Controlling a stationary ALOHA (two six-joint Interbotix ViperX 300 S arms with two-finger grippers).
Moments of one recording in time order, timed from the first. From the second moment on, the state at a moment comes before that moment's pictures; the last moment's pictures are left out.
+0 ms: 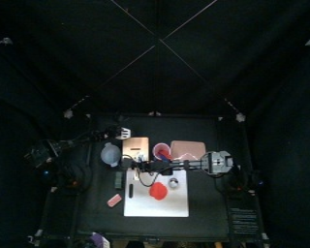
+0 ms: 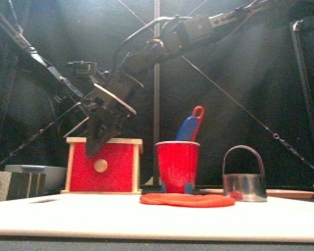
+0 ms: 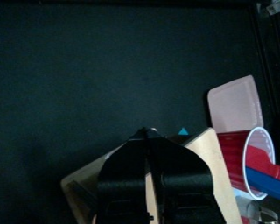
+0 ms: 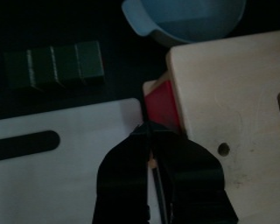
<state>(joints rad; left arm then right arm) 0.72 -0.17 0.75 -0.65 0.12 -0.05 0.00 0.45 -0.14 -0.35 0.56 0.28</state>
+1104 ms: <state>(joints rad) 0.15 -0.77 1.11 -0.18 -0.16 -0.04 0.07 -0.39 0.84 0.06 0.21 0.29</state>
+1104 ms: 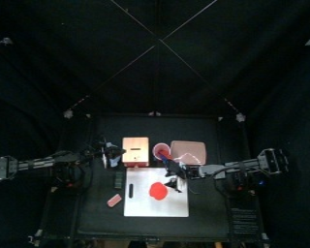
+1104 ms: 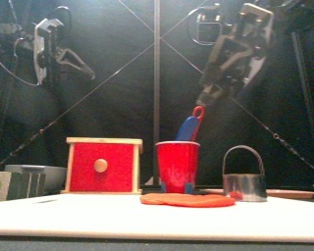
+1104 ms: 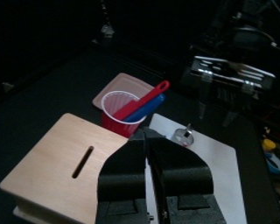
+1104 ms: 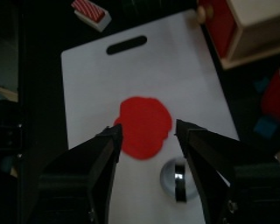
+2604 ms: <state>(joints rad) -0.08 -0.41 1.12 -0.17 -0.43 -0.05 0.05 -0.35 1.23 0.12 -0.33 0.27</state>
